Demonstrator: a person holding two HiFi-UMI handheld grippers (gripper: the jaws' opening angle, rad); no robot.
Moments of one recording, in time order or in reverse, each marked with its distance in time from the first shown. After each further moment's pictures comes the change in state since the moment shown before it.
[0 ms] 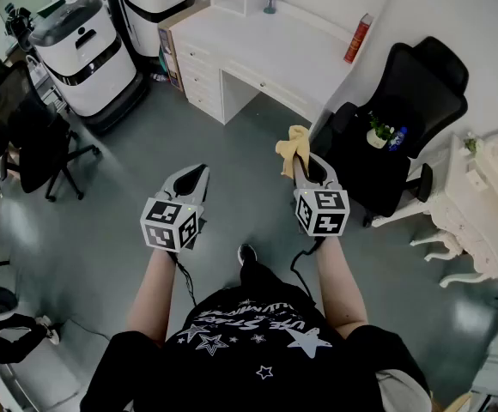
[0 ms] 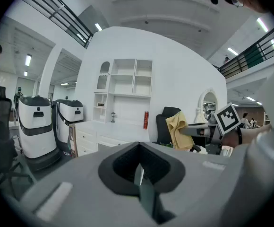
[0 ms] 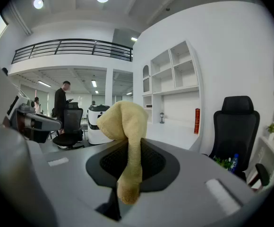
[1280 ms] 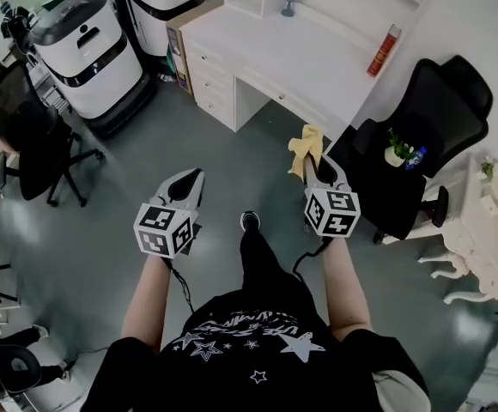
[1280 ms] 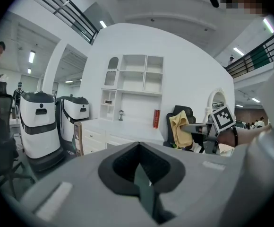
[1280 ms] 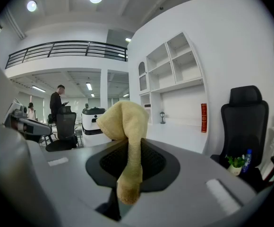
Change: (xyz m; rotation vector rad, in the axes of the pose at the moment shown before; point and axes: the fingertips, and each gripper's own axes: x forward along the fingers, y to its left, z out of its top) left arm 0.048 0.109 -0.006 -0.030 0.021 0.032; right arm 0.120 -0.009 0.003 0.068 -0.021 -0.022
